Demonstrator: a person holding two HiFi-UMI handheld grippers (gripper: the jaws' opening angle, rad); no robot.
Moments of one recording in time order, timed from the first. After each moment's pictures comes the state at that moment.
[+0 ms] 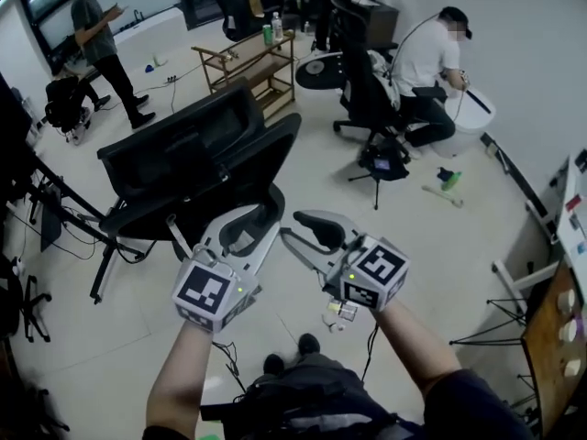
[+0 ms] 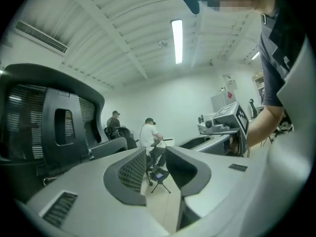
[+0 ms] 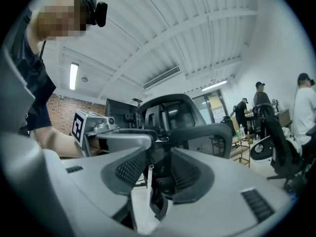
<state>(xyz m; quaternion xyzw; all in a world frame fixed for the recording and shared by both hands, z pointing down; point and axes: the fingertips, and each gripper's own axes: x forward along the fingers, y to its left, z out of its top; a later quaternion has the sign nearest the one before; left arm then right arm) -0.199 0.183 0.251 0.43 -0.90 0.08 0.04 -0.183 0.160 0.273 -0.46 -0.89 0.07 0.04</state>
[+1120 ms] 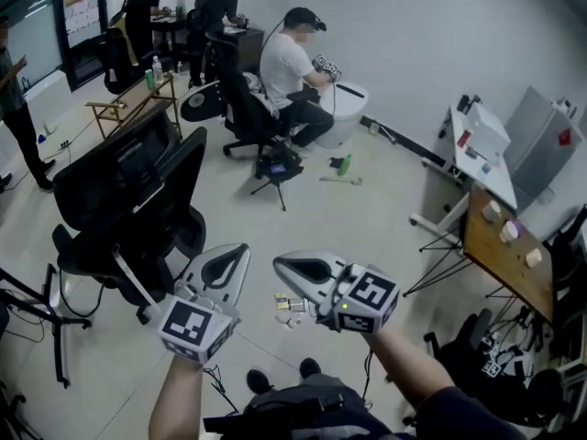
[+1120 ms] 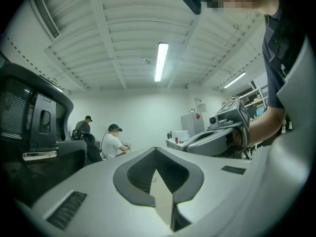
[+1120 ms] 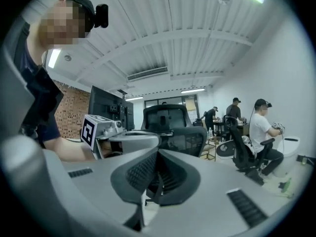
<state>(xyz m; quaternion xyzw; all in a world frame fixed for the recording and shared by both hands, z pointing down) -0.055 0.171 0.236 0.59 -0.81 0.01 0.01 -0.012 0.149 0.248 -0.30 -0.95 0.02 0.09</state>
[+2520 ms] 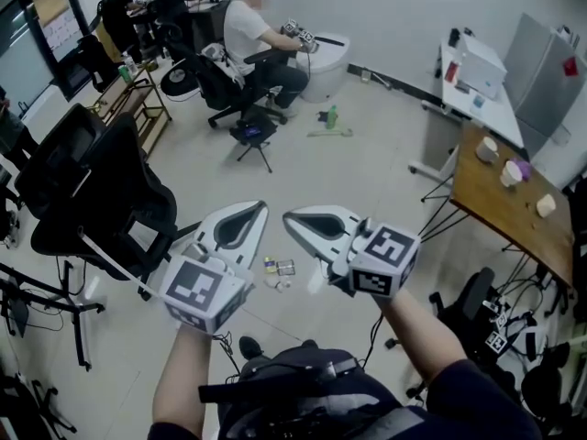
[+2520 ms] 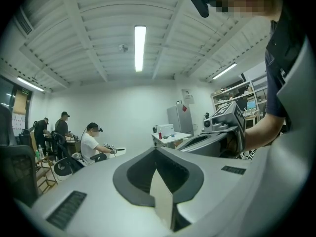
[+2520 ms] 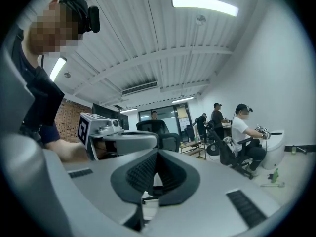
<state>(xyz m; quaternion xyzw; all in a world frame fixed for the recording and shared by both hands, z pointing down) 0.127 -0.046 0.208 0.63 -0.77 0.07 0.02 0.153 -0.055 0.230 -0.27 -0.96 0.08 0.05</state>
